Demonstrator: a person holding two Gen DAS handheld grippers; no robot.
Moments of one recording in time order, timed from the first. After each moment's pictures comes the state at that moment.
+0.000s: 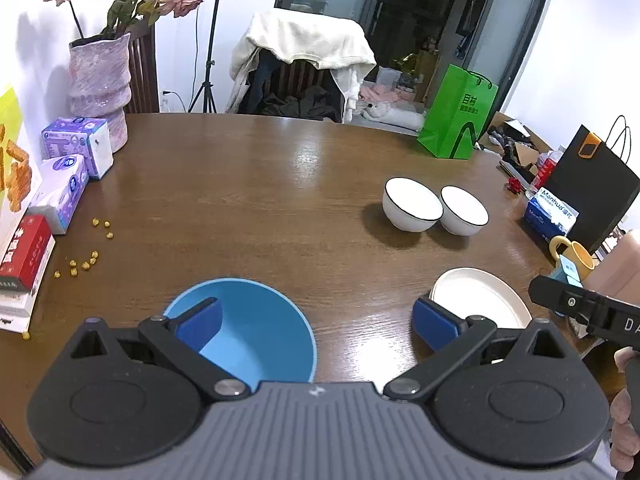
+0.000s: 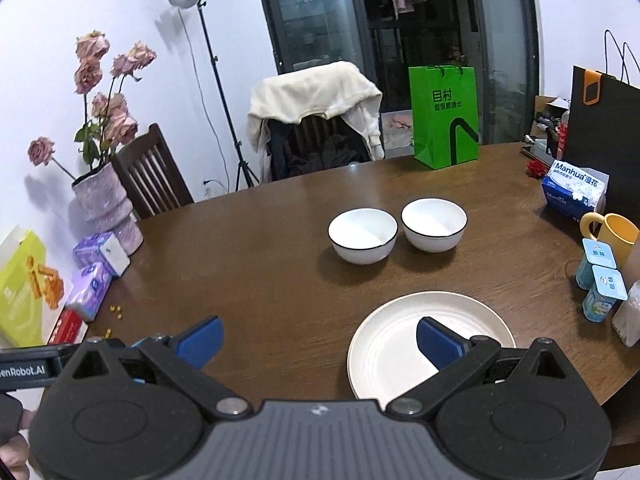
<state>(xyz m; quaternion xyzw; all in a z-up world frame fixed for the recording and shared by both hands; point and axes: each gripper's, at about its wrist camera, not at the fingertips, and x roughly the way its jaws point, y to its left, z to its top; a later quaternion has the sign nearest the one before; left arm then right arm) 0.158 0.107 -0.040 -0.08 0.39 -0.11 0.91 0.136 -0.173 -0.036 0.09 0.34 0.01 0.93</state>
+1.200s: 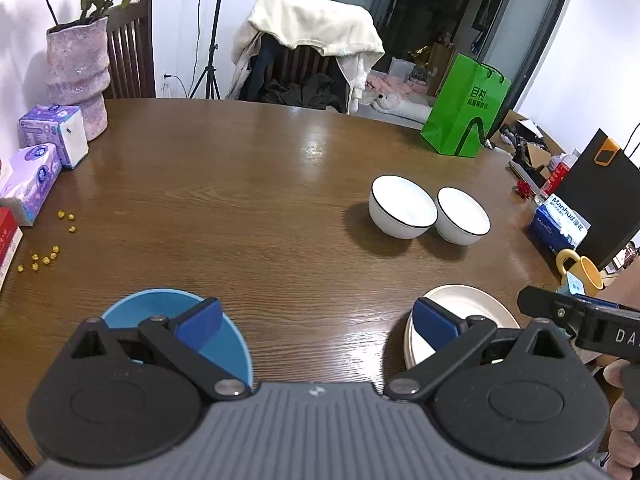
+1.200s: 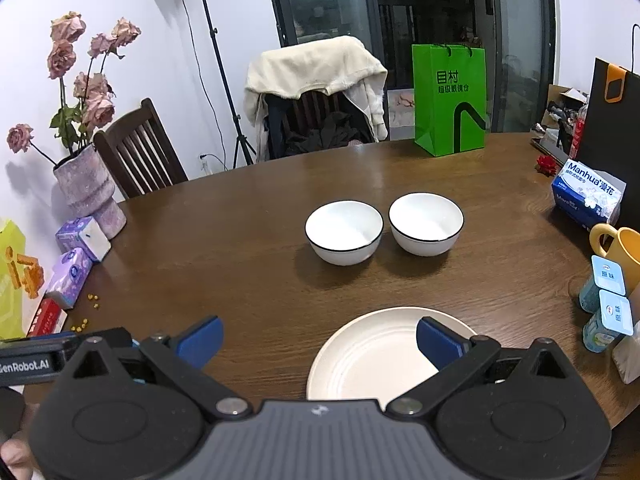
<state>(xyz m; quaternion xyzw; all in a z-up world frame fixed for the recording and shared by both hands) 0.203 0.043 -0.051 -0.10 0.41 -0.08 0.90 0.195 -0.219 -0.046 0.07 0.39 0.03 0.92</state>
